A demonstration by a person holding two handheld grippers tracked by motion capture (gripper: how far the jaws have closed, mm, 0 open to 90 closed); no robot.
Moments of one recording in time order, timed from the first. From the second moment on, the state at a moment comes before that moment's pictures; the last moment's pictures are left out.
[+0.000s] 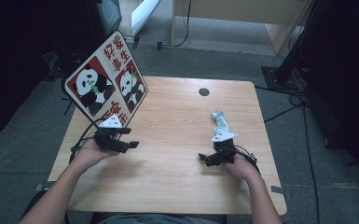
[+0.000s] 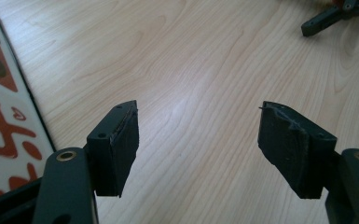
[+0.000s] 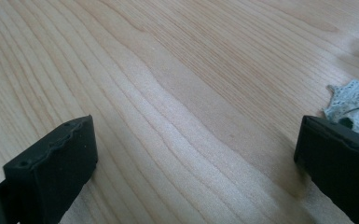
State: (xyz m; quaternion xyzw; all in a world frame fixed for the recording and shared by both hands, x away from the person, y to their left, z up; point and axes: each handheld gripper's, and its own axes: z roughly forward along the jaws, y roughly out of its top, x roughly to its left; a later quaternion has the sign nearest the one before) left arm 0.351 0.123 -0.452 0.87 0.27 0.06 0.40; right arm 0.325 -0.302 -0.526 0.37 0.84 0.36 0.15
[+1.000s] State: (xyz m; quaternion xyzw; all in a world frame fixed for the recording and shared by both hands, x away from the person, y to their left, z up) left arm 0.329 0.194 -0.444 0.85 0.32 0.08 0.41; right arm 0.331 -0.297 -0.526 0.36 0.85 0.36 0.14
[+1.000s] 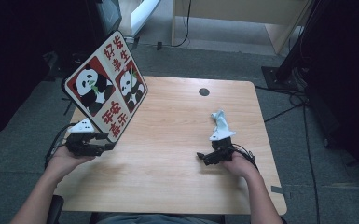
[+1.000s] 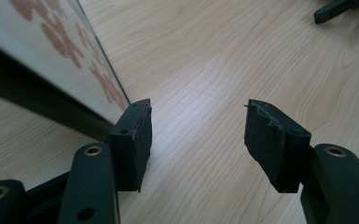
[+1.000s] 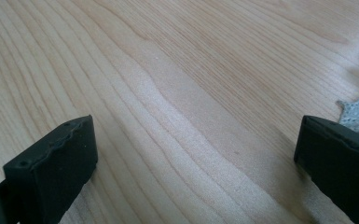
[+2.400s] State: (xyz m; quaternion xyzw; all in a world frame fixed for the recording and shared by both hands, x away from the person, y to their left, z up) left arm 0.356 0.243 -0.396 0.79 0.40 0.11 0.45; right arm 0.331 -0.296 -0.526 0.36 0.85 0.36 0.14
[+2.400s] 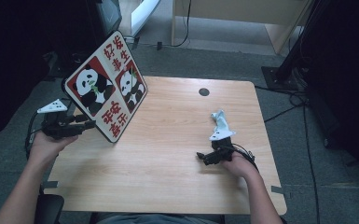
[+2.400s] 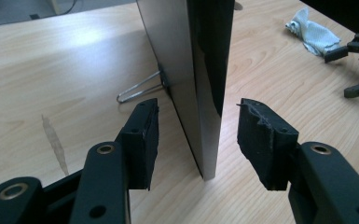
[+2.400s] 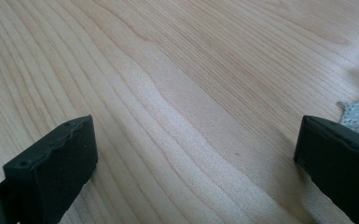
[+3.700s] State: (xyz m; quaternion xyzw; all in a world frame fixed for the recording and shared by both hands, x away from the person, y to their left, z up) left arm 0.409 0.240 -0.301 0.78 0.41 0.14 0.44; right arm 0.331 -0.296 -0.526 0.36 0.85 0.36 0.14
